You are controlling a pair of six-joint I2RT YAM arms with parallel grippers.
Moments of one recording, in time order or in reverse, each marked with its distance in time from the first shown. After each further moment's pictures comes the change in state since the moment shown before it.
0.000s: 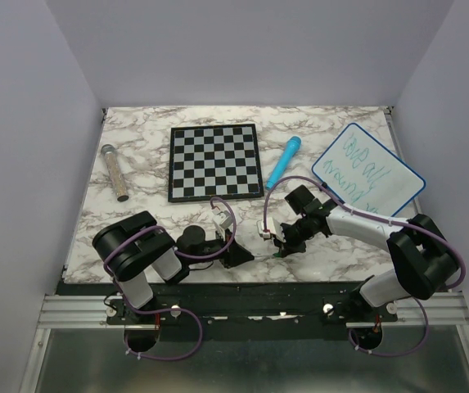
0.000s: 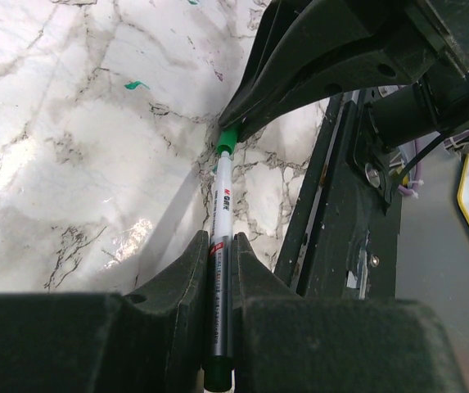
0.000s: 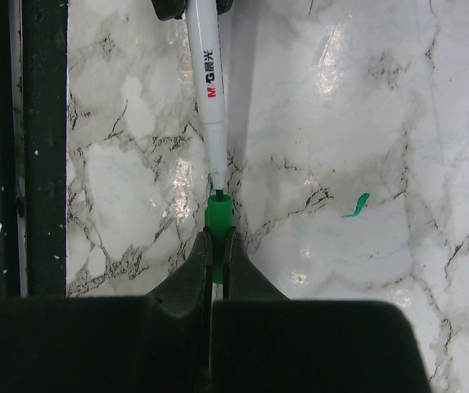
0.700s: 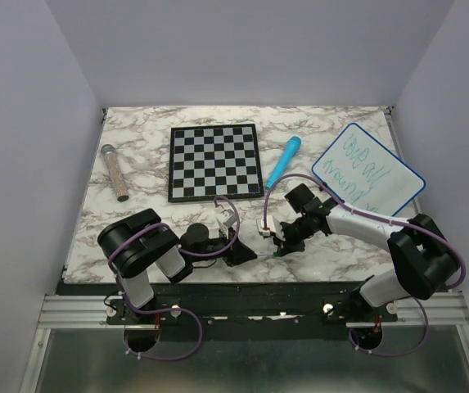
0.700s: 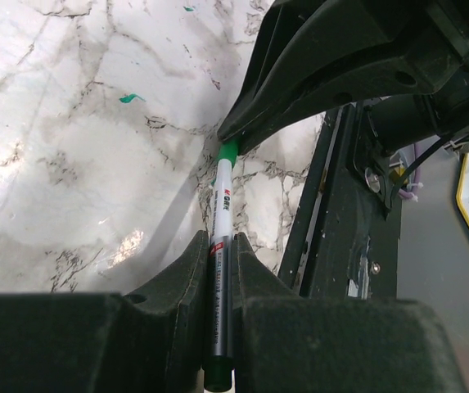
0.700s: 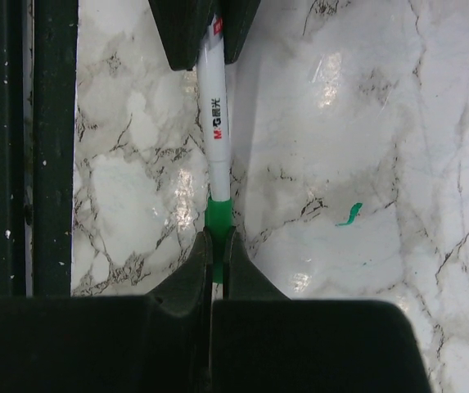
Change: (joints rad) left arm -0.002 0.037 0.037 -0.001 0.006 -0.001; right arm -0.002 0.000 0.013 0.000 -0.024 0.008
